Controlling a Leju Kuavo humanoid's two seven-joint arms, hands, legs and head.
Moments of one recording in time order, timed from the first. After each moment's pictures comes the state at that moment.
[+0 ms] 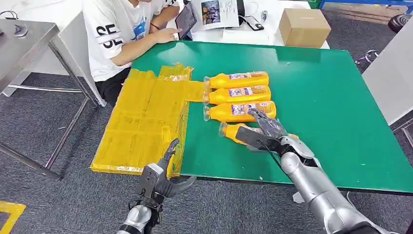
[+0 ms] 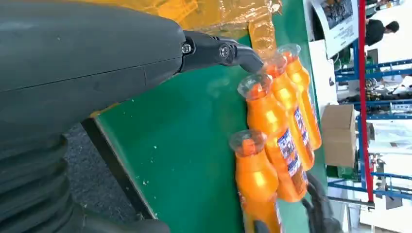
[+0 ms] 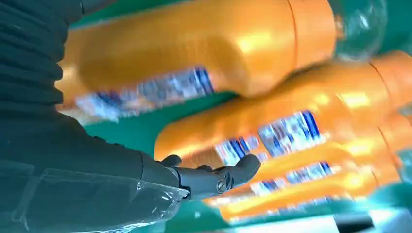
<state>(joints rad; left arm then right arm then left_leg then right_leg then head) -0.12 -0.30 -0.14 -0.94 -0.05 0.06 -0.55 -0.55 -0.22 0.52 -0.96 0.65 0.00 -0.15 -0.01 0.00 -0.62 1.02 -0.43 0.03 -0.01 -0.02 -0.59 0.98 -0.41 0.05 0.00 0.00</state>
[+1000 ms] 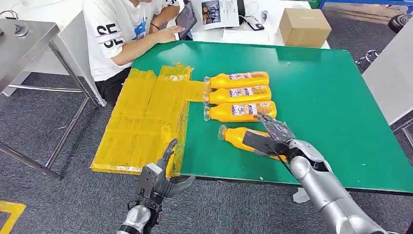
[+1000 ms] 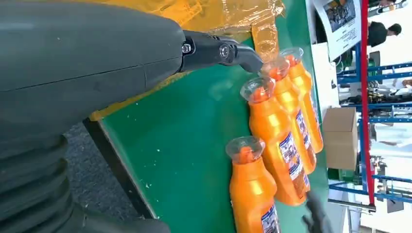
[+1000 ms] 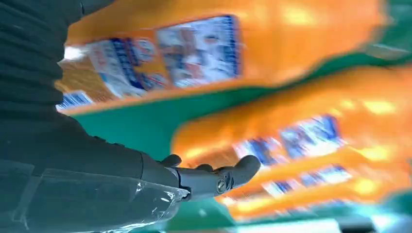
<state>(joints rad) -0.12 -0.29 -0.13 -0.94 -0.05 0.06 -0.55 -0.49 -0.30 0.52 -1.05 0.63 0.07 -0.12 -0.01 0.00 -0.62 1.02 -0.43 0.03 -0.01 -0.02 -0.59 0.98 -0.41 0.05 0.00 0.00</state>
